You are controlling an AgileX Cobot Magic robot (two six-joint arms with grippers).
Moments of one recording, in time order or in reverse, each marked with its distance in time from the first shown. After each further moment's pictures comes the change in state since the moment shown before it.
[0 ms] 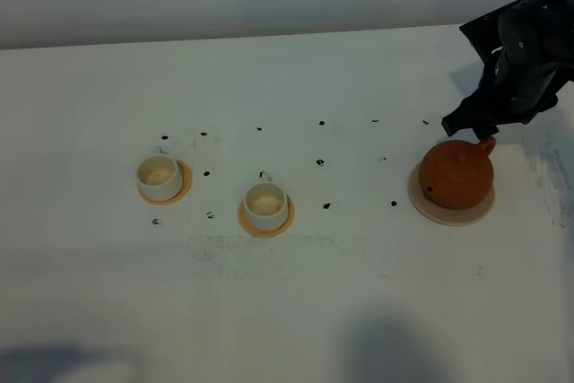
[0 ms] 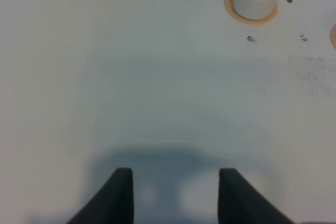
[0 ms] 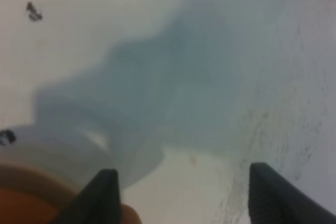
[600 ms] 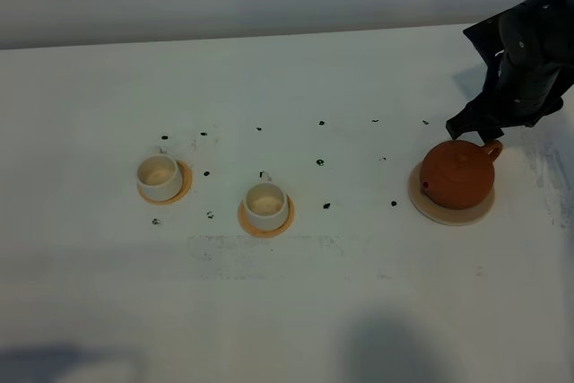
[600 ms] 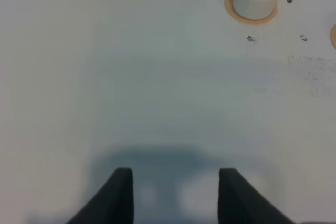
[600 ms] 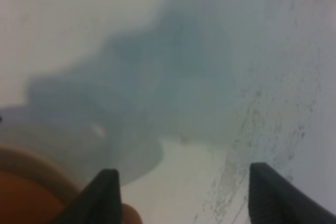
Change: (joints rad) left arm 0.000 0.000 0.000 0.000 0.000 0.000; right arm 0.000 -0.004 0.000 -0.013 0.036 0.016
